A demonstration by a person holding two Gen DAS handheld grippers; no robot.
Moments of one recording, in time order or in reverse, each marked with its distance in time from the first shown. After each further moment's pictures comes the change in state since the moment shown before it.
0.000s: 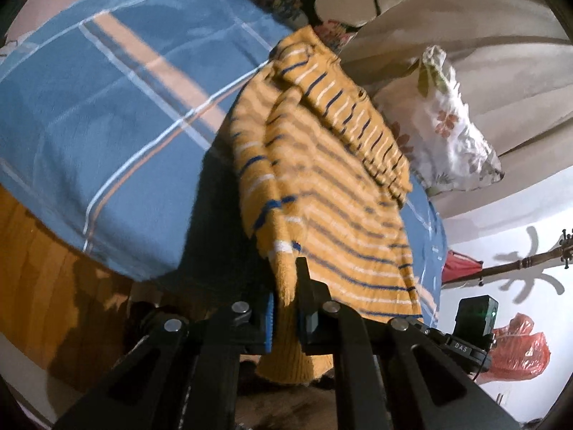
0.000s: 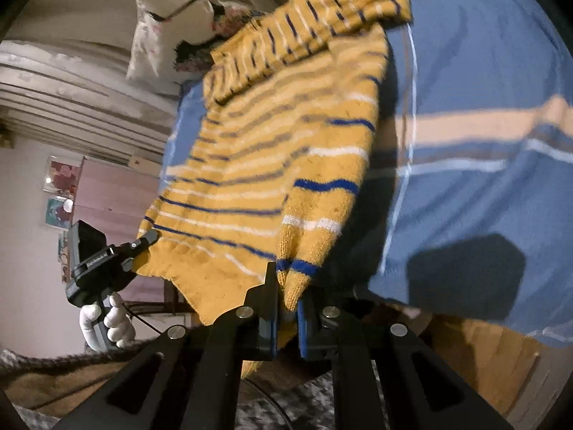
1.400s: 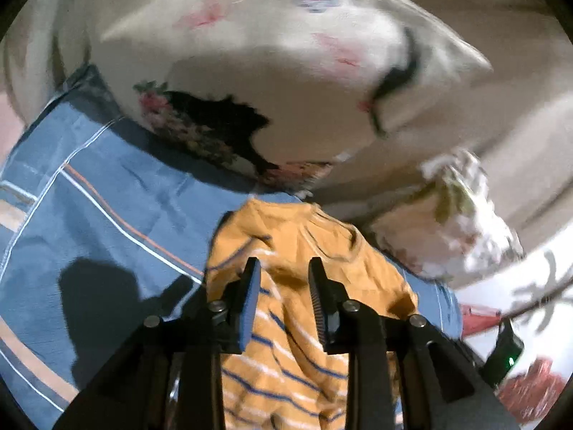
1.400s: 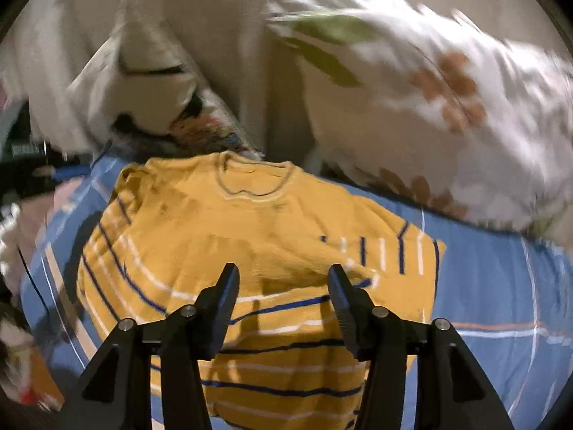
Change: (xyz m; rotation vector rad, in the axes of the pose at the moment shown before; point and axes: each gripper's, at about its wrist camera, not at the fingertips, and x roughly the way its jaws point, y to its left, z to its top) left arm 0.092 -0.076 0.277 0.214 -0.127 0.016; right arm 0.059 0.089 0.231 -0.504 -0.310 -0.545
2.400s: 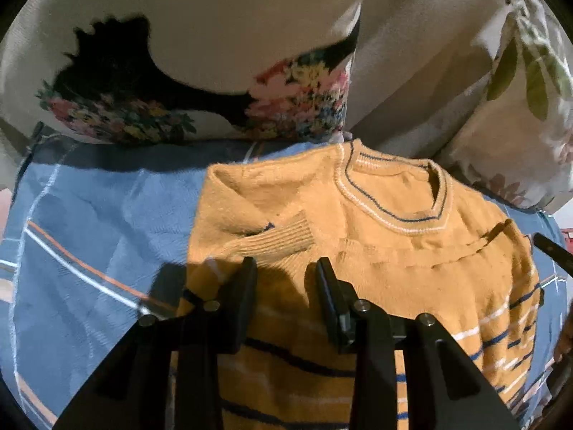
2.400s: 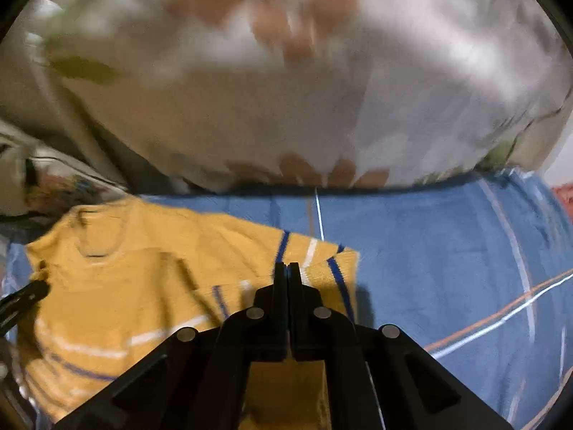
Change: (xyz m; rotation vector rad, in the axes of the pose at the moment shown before) left arm 0.114 -0.022 -0.017 0.295 0.092 0.349; right arm 0.064 -0.108 0.025 0.373 0.071 -0.241
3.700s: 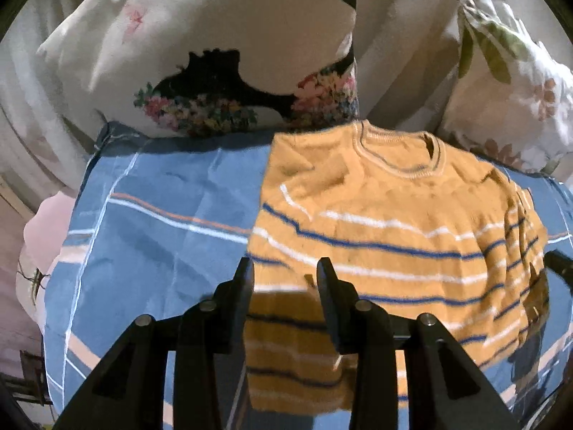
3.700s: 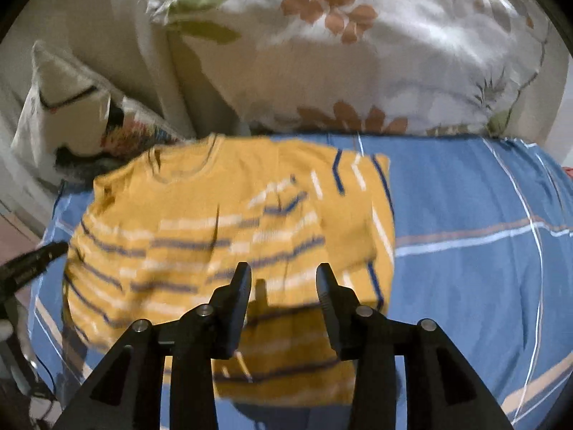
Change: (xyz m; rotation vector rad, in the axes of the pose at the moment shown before) left arm -0.077 0.013 -0.048 0.067 -0.020 0.141; right arm -0.061 0.027 -0.093 -0.039 0.038 0.127
